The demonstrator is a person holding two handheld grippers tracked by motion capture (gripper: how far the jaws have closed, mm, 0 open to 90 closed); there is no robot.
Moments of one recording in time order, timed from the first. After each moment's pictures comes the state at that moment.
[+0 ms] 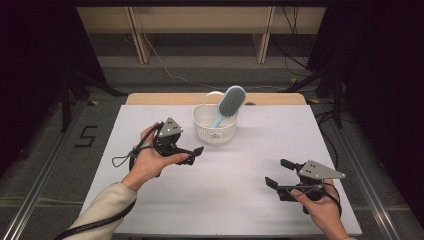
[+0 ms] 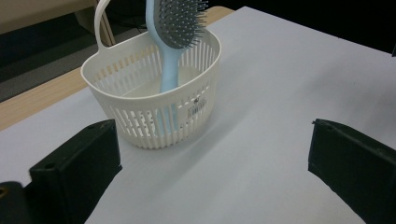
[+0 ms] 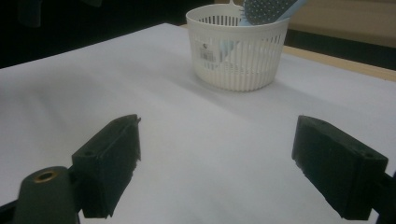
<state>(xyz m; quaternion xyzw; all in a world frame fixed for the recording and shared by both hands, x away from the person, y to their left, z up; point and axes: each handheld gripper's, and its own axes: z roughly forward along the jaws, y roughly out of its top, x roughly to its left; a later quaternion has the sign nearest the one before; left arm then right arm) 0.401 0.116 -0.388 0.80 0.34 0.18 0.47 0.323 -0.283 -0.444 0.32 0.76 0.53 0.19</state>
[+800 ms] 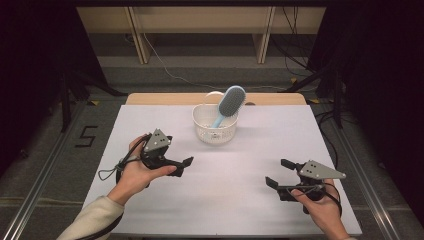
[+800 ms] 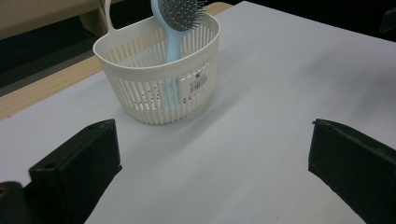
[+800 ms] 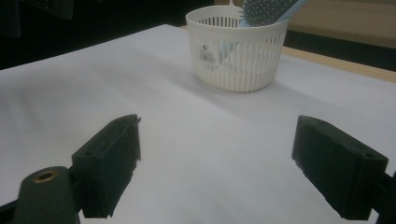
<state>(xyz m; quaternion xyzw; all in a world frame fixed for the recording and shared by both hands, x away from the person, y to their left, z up) 0.373 0.143 -0.398 0.79 0.33 0.19 0.47 0.323 -0.283 -0.443 0.32 0.76 0.53 0.19</state>
